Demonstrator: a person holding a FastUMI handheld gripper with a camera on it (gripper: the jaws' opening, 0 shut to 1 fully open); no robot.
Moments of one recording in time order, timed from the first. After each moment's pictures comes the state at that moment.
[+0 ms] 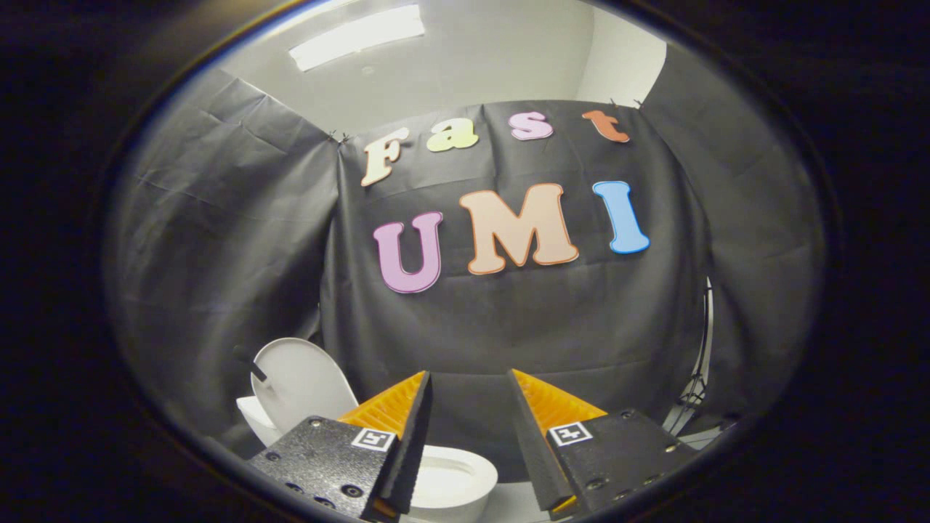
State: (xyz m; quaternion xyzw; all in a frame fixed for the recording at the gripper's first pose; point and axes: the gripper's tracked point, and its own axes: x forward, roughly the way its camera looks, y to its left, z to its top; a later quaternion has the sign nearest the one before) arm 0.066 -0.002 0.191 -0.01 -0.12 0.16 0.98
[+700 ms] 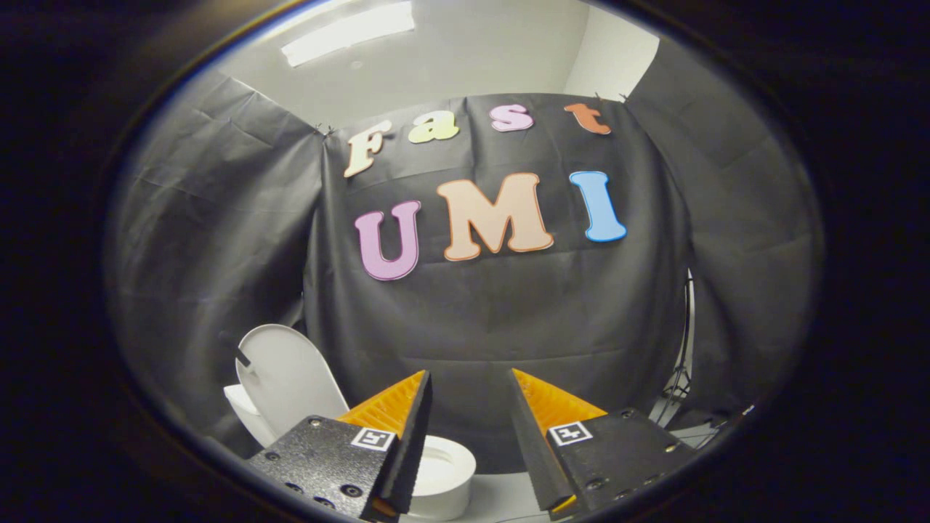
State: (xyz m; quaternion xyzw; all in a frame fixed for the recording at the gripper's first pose) arm 0.070 -0.042 0.168 0.00 -0.10 0.14 0.98
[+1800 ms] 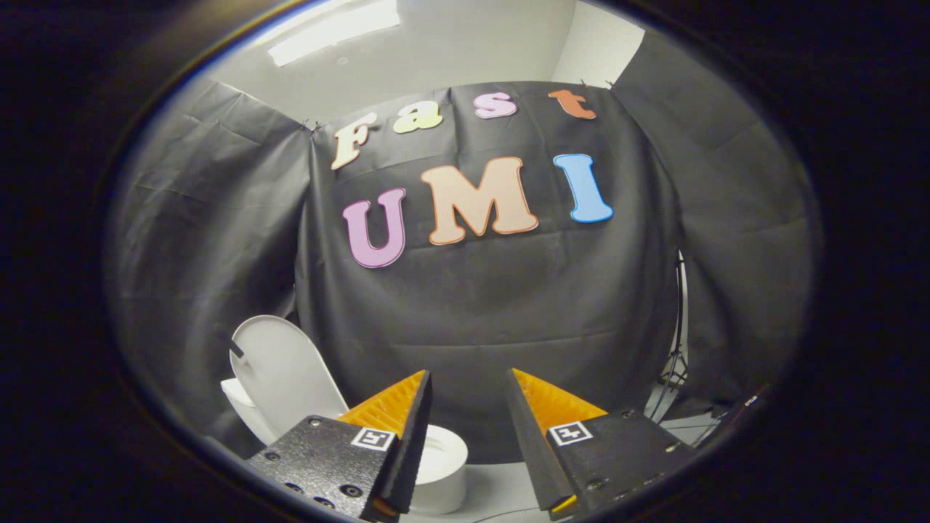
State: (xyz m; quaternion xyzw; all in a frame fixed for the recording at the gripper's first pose) arm 0.079 -0.081 0.145 0.01 -0.07 0.14 0.99
